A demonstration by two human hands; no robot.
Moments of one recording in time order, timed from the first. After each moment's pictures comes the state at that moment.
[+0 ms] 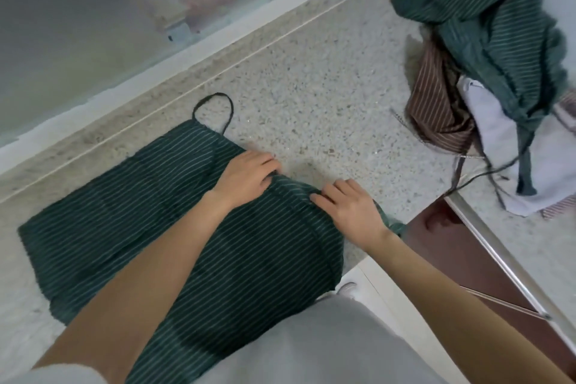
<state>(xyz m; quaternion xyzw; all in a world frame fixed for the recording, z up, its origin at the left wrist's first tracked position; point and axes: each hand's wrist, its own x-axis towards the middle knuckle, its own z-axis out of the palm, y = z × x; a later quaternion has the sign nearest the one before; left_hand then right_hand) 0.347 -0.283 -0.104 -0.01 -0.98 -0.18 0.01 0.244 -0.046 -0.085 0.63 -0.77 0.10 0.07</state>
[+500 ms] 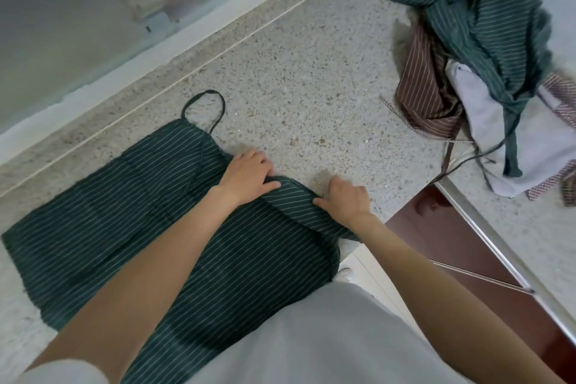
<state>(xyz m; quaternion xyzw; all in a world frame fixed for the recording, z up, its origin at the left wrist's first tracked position) 0.335 -0.265 -0.105 0.07 -0.97 -0.13 -0.20 0.244 -0.062 -0.092 0.26 -0.91 -0.07 -0.31</state>
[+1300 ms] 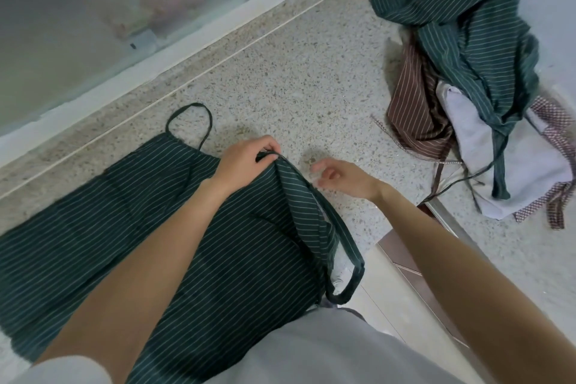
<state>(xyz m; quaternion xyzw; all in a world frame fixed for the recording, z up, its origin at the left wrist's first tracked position) 0.282 -0.284 -0.090 0.14 -0.91 -0.38 -0.01 0.147 -0.073 -0.072 0.30 -0.77 0.23 -0.51</state>
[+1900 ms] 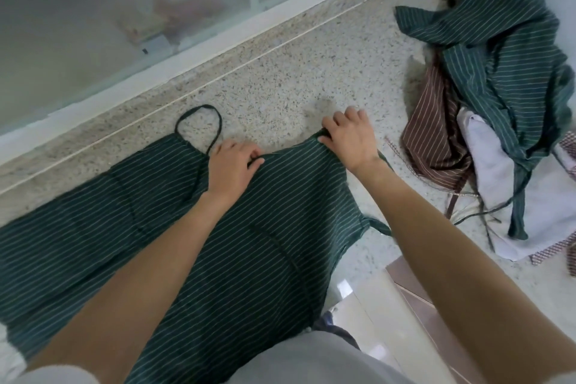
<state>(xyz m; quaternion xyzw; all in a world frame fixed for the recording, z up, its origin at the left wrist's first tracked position) 0.281 -0.302 -0.120 0.26 -0.95 -0.19 0.05 0.078 -0.151 -0.086 0.51 -0.86 -0.08 0.00</state>
